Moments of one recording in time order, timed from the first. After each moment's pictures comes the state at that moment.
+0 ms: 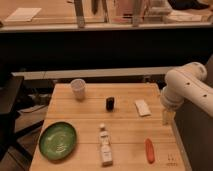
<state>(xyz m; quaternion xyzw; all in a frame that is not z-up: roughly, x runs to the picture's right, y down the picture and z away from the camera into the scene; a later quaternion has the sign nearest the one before) 0.284 0.107 0.684 -0.28 0.02 0.02 0.96</state>
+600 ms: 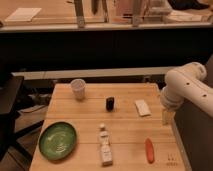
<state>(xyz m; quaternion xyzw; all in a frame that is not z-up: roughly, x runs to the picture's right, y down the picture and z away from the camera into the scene) 0.275 0.102 0.692 -0.28 0.02 0.01 0.96</state>
